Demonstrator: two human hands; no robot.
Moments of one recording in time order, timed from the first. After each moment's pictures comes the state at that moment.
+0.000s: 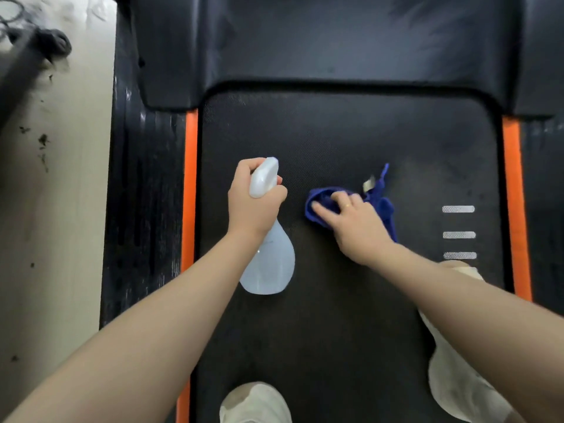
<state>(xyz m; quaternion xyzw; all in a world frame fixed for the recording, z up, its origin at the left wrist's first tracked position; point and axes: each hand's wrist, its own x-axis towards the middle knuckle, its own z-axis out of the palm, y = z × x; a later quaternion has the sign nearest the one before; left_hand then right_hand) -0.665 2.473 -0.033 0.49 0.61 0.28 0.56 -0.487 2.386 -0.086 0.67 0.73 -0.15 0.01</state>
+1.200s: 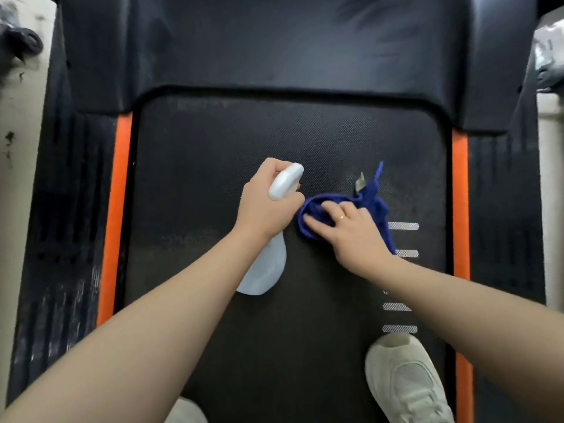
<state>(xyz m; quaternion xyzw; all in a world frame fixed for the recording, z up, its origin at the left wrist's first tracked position) -0.539 2.449 -0.024 0.56 0.58 0.19 0.56 -0.375 2.358 -0.100 0.61 0.79 -0.08 -0.02</state>
